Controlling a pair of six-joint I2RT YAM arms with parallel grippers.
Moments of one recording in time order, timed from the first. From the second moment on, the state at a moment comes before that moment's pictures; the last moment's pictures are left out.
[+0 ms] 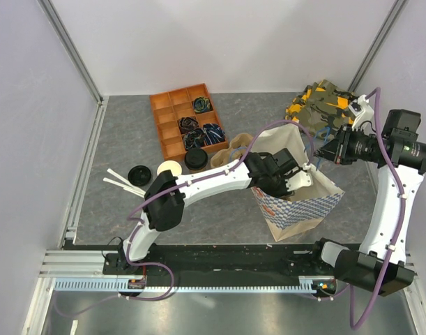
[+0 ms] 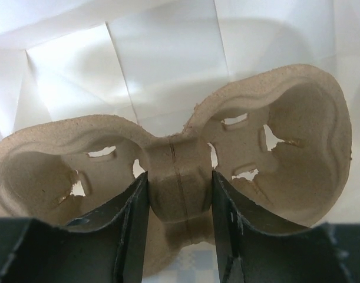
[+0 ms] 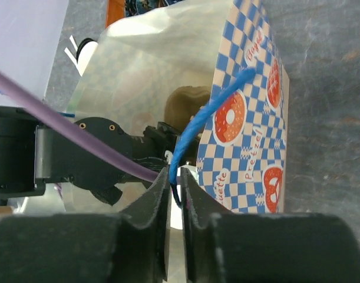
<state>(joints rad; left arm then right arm) -1.15 2.16 1.94 -0.81 0.06 0.34 -0.38 1.16 1.47 -1.25 -0.92 -0.17</state>
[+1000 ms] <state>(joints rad) -1.13 2.19 2.00 -0.90 0.08 0.43 -0.38 1.18 1.56 -1.36 -0.78 -0.58</state>
